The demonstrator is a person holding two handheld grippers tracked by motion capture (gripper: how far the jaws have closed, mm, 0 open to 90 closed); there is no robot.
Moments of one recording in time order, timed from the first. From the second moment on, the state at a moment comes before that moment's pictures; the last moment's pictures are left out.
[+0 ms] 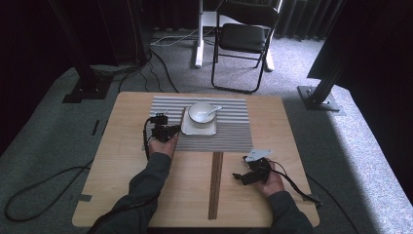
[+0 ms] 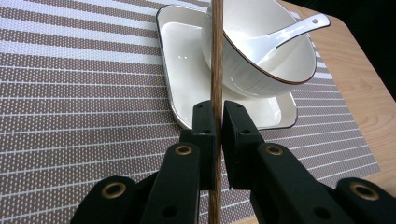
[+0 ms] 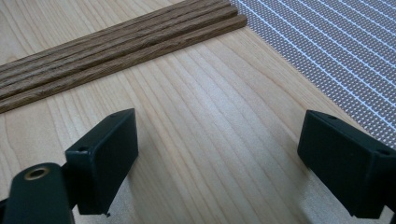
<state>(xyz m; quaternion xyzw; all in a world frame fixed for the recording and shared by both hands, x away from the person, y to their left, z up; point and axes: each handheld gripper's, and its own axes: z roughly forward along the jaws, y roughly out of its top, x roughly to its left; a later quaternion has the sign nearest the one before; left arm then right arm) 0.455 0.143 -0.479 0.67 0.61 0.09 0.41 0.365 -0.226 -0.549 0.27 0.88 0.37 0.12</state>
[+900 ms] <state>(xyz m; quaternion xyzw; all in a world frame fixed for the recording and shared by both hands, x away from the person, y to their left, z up) 0.466 0.137 -0.485 0.66 0.62 0.08 0.41 0.365 -0.226 -0.549 0.27 0.88 0.37 0.12</state>
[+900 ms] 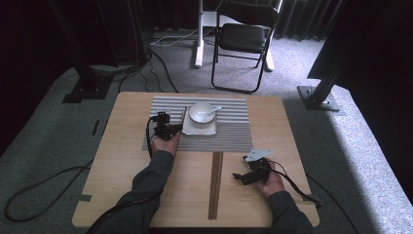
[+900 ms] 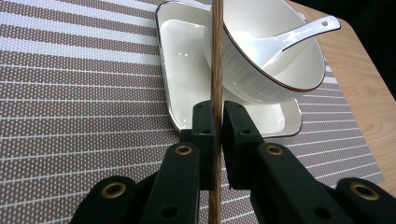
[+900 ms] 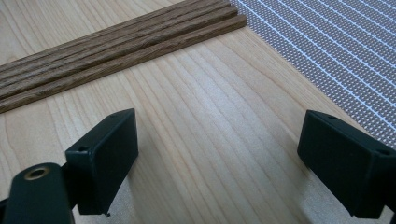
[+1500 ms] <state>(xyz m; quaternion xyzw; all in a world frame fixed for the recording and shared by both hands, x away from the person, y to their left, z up) 0.474 0.134 -0.485 0.66 0.63 0.07 0.41 0.365 -0.226 -0.549 0.27 0.88 0.37 0.12</state>
